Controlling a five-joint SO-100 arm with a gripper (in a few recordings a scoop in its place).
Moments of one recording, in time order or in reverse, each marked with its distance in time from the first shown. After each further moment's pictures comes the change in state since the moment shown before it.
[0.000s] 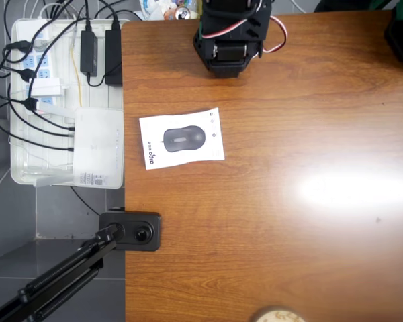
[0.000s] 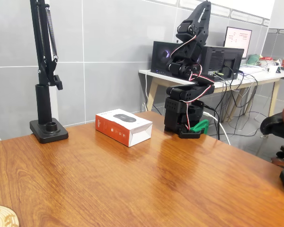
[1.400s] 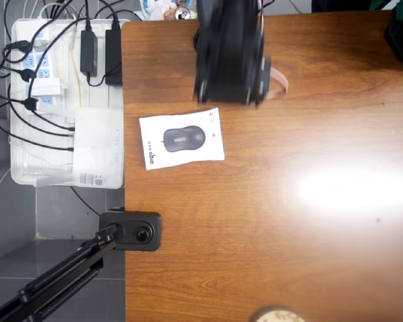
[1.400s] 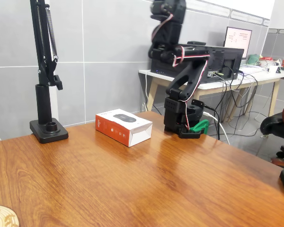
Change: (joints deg) arm 3.6 -32.3 -21.5 0.1 -9.9
